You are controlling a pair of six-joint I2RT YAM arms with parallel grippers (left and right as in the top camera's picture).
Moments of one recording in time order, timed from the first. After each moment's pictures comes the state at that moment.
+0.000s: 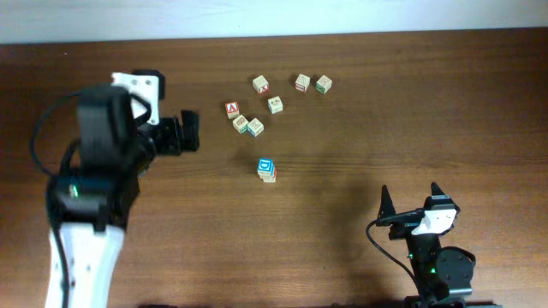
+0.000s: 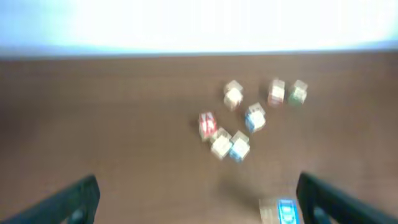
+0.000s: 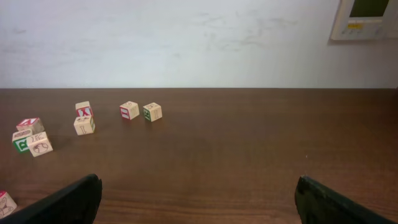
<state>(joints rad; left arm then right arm) -0.08 1.17 1.28 -0.69 0.10 -0.06 0.02 0.01 0.01 -0.08 -0.02 0.03</state>
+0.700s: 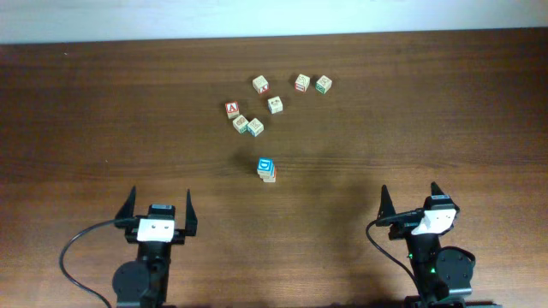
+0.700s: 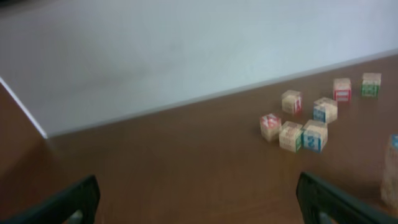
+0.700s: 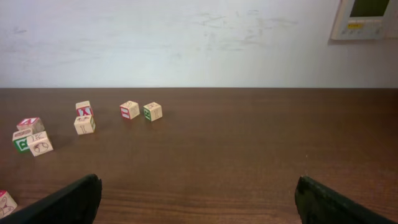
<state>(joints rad) -0.02 0.08 0.03 -0.01 -0.02 0.24 0.02 0.01 0.01 -0.08 -0.02 0.03</state>
